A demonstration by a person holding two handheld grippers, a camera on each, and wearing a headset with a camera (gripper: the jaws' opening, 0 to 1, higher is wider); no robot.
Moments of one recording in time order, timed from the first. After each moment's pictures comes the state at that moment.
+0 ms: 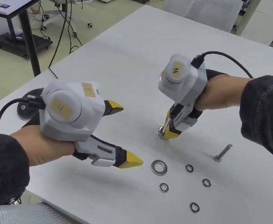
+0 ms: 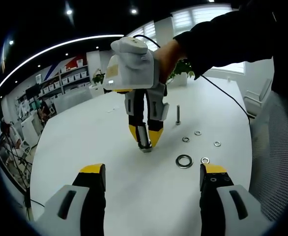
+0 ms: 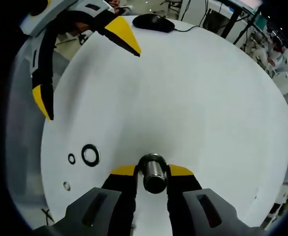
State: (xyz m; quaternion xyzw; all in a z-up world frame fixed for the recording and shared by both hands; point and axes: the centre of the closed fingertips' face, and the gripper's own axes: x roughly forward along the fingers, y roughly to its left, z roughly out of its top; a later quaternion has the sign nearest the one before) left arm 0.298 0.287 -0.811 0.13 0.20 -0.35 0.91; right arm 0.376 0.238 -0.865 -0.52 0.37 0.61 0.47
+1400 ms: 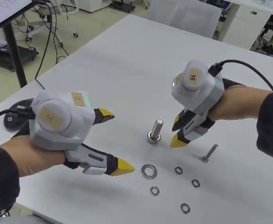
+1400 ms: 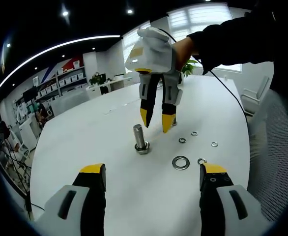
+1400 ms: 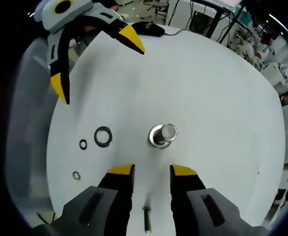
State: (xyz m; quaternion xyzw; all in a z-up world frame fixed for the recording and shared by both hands) left arm 0.295 0.280 -0.807 0.14 0.19 -0.36 0.90; right arm 0.367 0.193 -0.841 -0.49 0.37 0.60 0.52
